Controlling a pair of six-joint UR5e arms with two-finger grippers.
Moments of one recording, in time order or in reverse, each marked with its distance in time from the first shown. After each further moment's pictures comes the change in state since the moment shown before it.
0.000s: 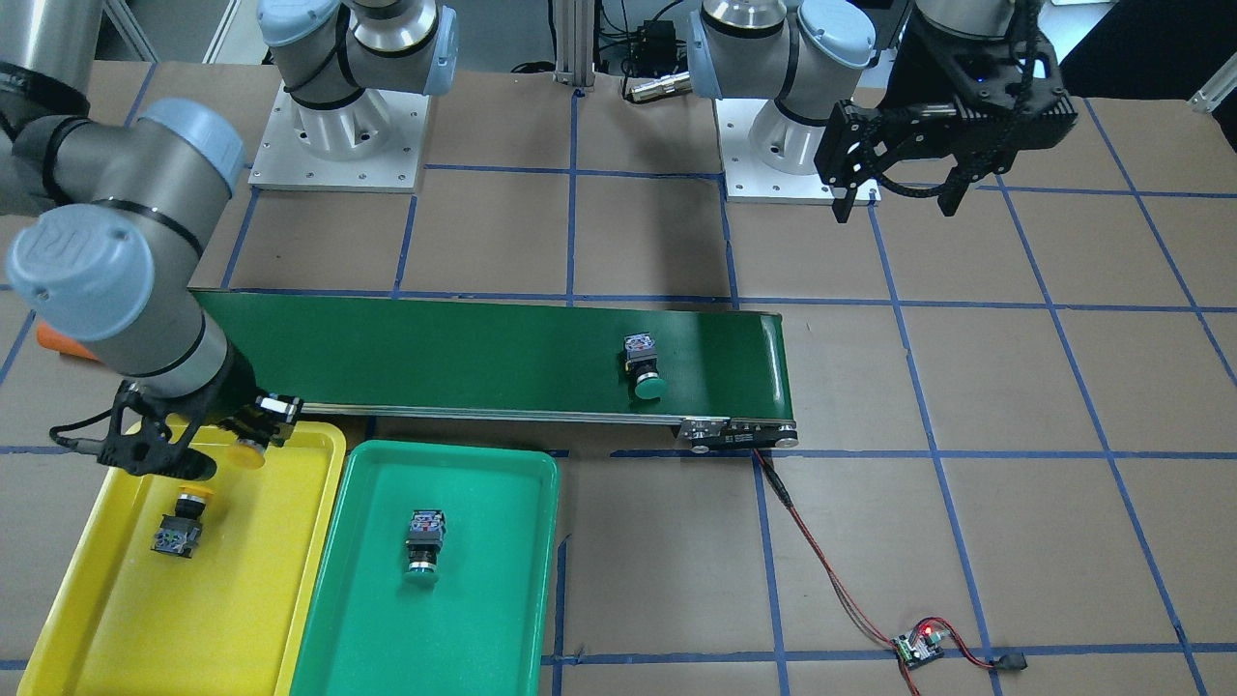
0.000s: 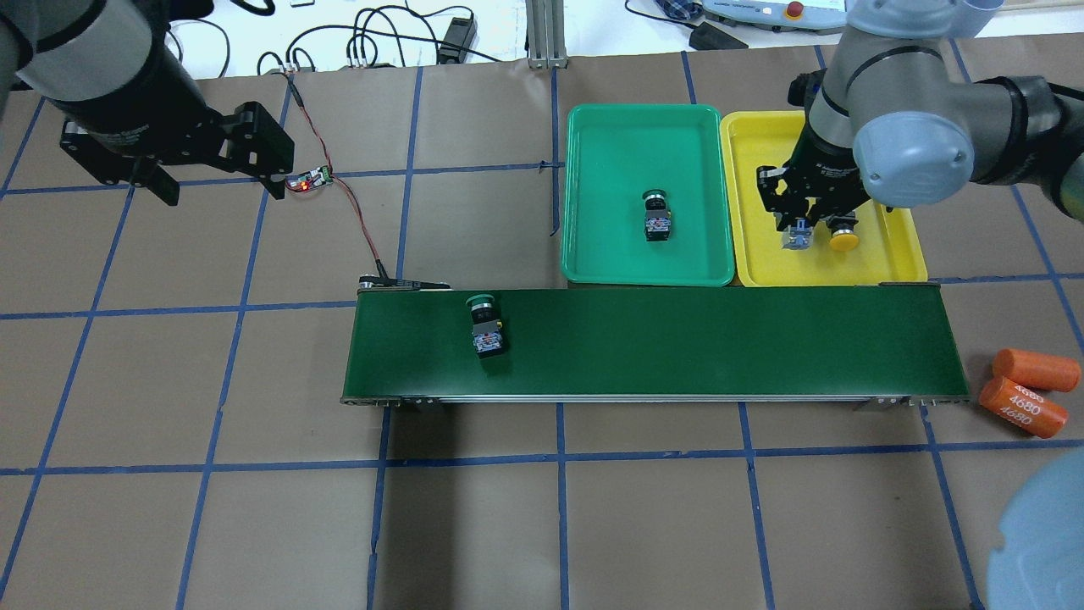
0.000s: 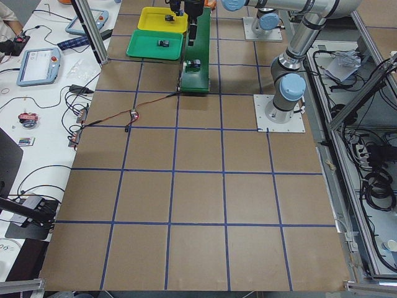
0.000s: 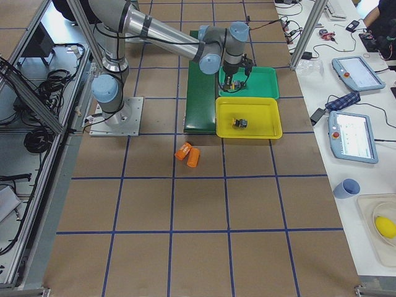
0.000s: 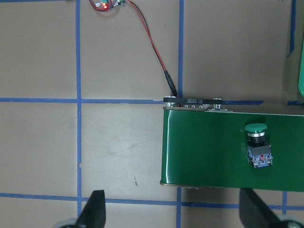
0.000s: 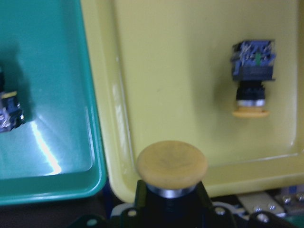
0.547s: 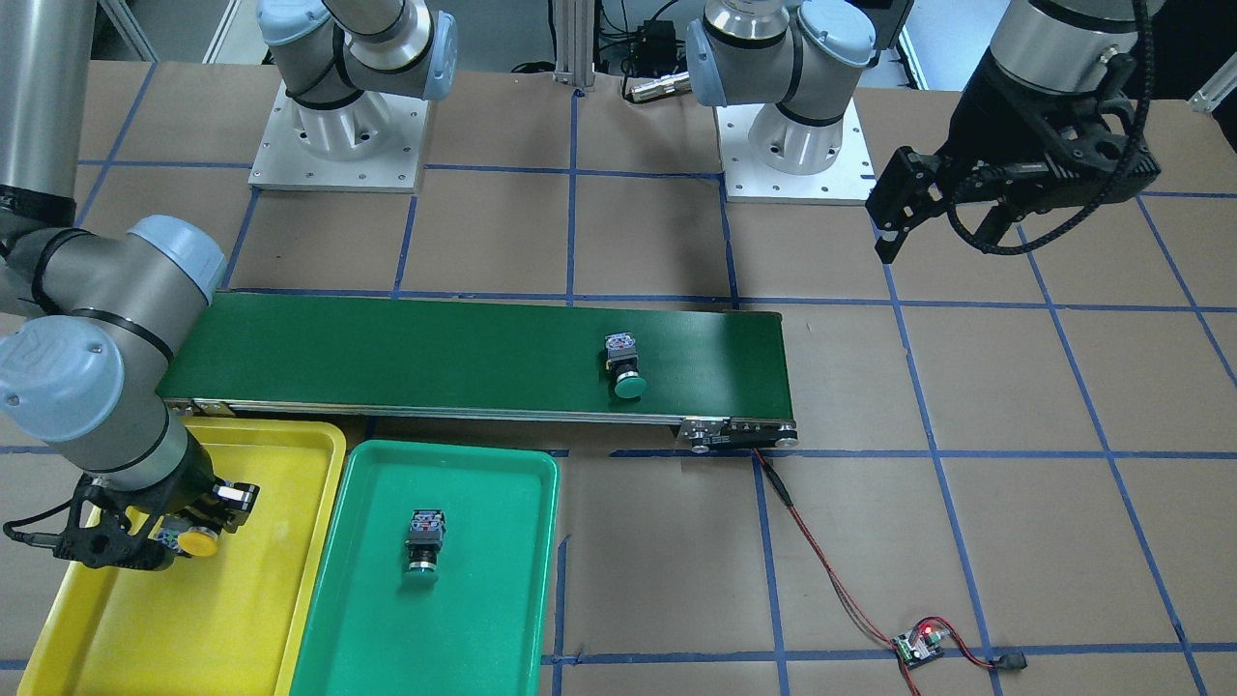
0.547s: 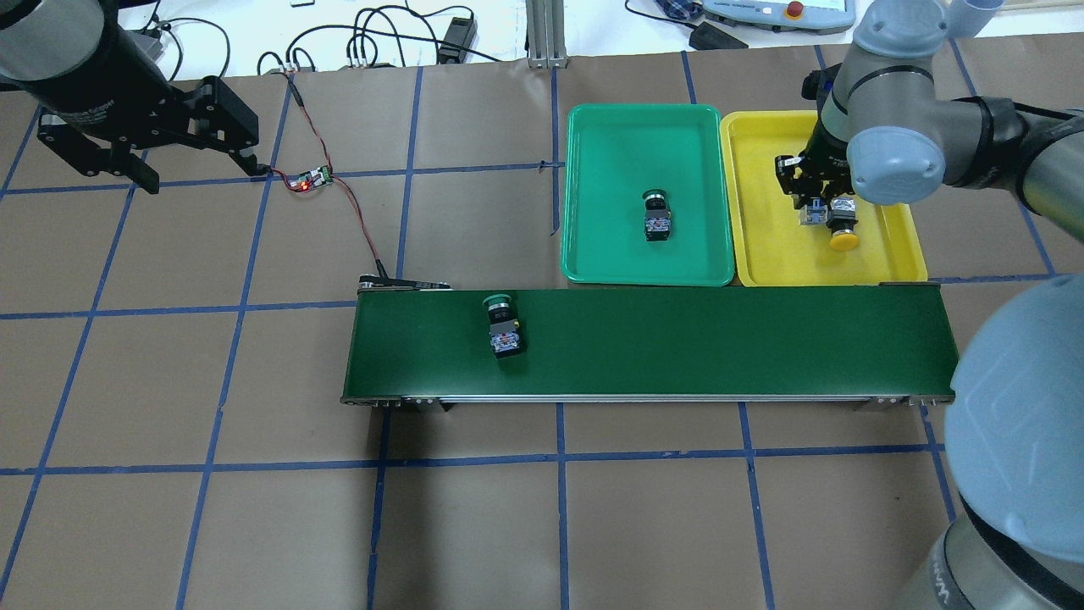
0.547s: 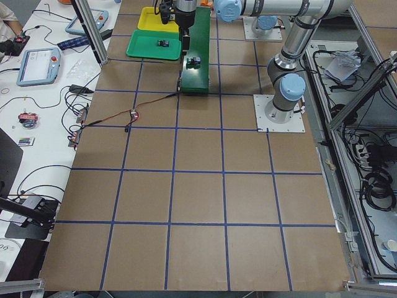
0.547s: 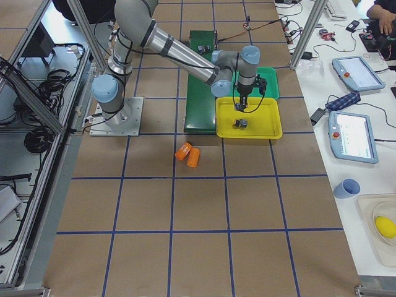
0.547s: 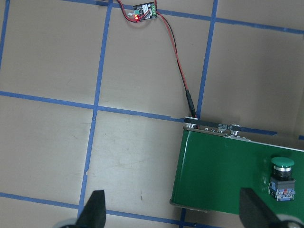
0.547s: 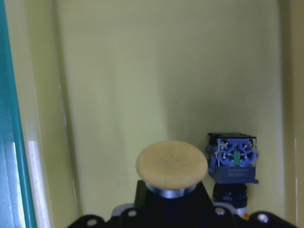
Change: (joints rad) left arm 0.047 -0.060 0.029 -0.006 -0.064 0.001; right arm -0.032 0.162 -0.048 -0.208 -0.031 -0.061
